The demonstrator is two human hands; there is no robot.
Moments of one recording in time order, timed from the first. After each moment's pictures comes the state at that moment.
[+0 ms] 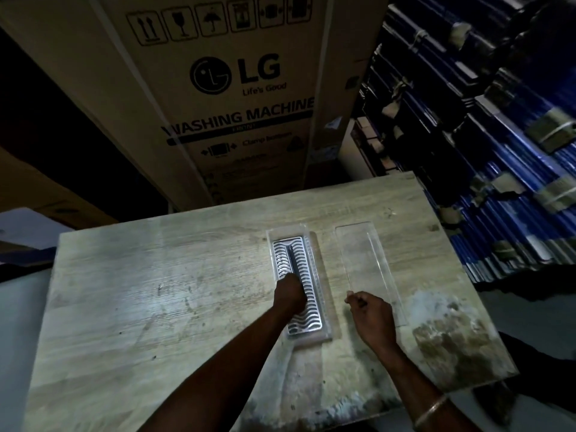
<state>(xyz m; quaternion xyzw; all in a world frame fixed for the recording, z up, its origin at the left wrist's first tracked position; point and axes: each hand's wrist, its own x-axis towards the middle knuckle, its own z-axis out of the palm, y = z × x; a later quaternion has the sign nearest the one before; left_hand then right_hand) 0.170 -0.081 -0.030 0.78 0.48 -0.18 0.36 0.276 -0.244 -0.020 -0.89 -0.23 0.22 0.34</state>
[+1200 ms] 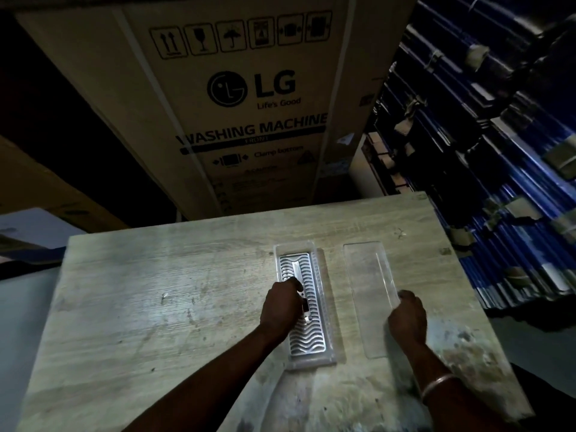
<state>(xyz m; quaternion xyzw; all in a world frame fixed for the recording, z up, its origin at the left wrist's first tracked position) 0.151 -0.059 -0.005 0.80 0.47 -0.03 0.37 0.369 -0.243 -0.064 -0.96 -0.14 0.18 0.15</state>
